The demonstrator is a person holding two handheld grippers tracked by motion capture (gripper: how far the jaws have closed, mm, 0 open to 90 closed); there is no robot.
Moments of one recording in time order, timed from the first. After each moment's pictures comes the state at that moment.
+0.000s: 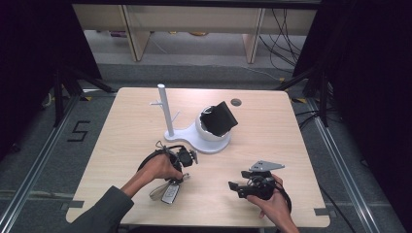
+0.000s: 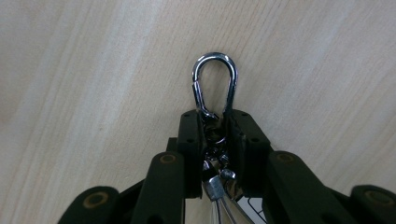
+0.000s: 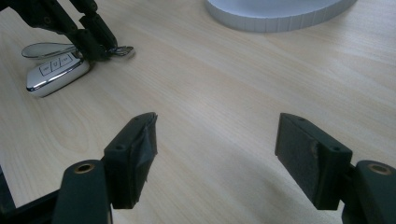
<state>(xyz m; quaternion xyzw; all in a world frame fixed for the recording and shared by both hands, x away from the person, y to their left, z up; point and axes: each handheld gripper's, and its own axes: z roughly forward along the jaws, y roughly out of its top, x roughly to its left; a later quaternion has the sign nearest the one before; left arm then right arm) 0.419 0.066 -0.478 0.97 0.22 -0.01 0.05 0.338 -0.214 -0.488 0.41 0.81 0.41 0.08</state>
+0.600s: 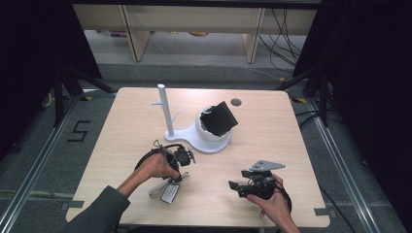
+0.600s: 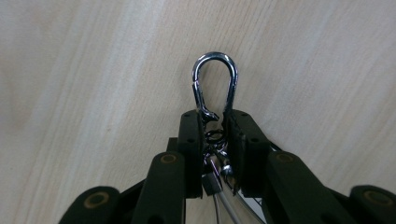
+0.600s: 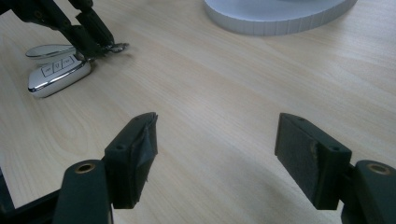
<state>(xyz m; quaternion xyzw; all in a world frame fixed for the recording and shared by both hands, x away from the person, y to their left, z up) 0.418 0.076 -0.468 0.98 0.20 -0.01 0.07 0.339 -0.214 -0.488 0.41 0.80 0.42 0.08</state>
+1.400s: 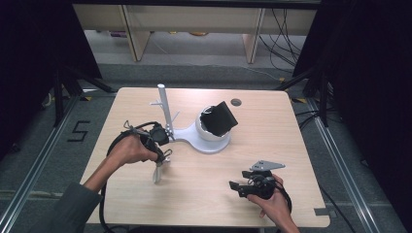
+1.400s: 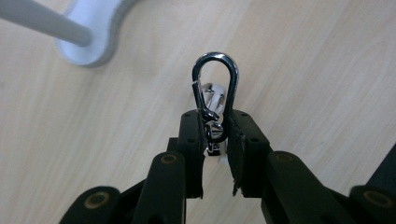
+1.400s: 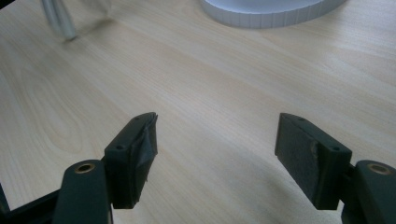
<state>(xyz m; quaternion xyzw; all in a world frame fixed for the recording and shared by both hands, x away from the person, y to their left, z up) 0.419 0.131 -0.375 0.96 0.24 0.07 0.11 0.341 -0.216 -0.492 0.42 0.80 0.42 0.07</state>
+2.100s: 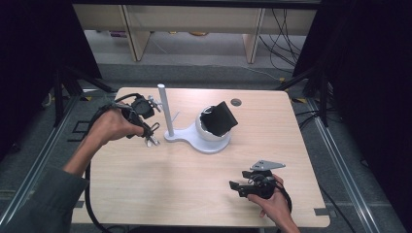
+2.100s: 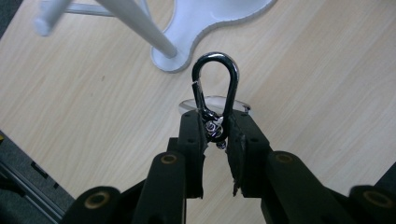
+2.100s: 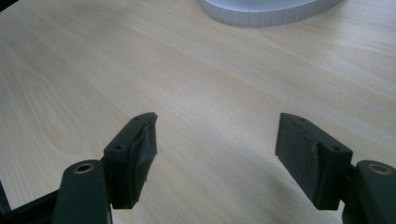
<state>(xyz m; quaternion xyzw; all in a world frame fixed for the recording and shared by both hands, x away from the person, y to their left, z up) 0.438 0.161 -0.301 0.94 0.30 0.13 0.13 0.341 -0.216 -0.491 0.43 0.80 0.41 0.06</state>
